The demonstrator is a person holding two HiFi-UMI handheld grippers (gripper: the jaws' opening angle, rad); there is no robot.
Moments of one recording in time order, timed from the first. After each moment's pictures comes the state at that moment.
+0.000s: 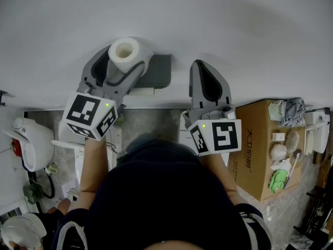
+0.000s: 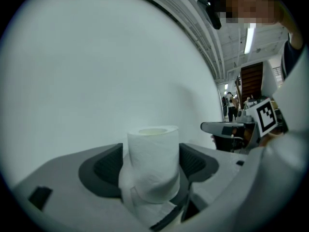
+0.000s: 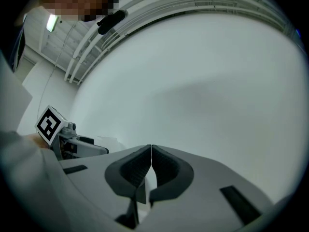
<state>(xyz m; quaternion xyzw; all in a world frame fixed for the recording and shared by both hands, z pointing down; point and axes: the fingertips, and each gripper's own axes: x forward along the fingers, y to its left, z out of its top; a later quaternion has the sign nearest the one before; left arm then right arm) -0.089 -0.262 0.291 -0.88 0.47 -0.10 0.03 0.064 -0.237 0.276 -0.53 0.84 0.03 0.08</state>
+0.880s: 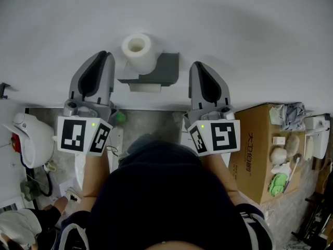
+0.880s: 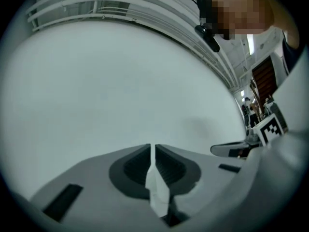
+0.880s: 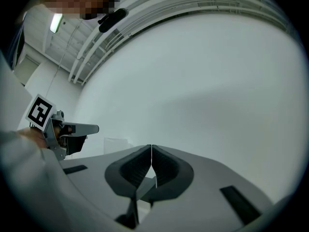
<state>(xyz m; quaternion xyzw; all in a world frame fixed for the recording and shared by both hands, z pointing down) -0.143 -0.212 0.233 -0.82 0.57 0.02 0.09 0.044 -0.222 0.274 -0.52 0.85 0.04 0.08</state>
